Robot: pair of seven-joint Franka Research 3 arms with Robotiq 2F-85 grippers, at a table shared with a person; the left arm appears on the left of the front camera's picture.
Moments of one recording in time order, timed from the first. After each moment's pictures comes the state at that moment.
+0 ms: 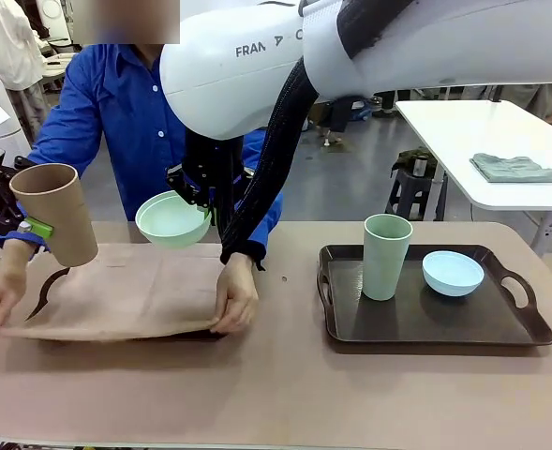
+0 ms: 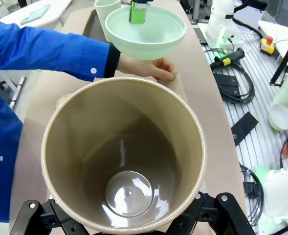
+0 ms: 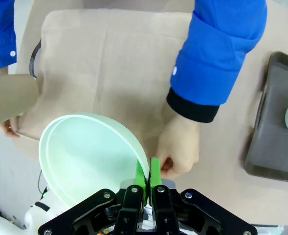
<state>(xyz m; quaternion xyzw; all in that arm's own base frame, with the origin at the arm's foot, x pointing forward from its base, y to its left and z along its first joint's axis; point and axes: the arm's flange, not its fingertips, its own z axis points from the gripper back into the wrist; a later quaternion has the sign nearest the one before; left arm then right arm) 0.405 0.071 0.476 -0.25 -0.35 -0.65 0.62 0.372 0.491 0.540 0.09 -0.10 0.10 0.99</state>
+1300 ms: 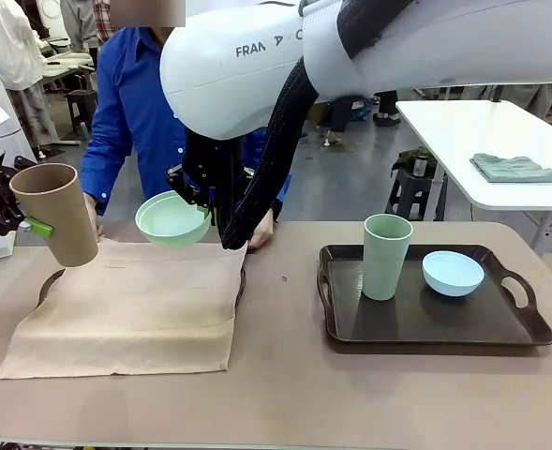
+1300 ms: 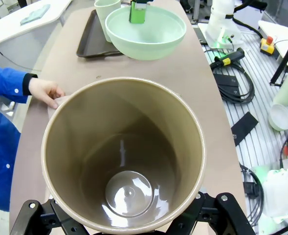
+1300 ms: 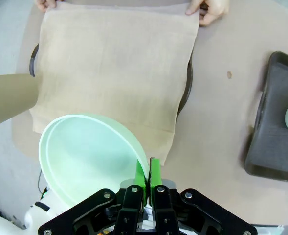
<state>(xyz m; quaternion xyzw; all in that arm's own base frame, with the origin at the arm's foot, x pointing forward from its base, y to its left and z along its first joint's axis) 0.405 0.071 0.476 -0.25 -0.35 -0.65 0.62 0.372 0.491 0.540 0.09 -0.10 0.10 0.99</state>
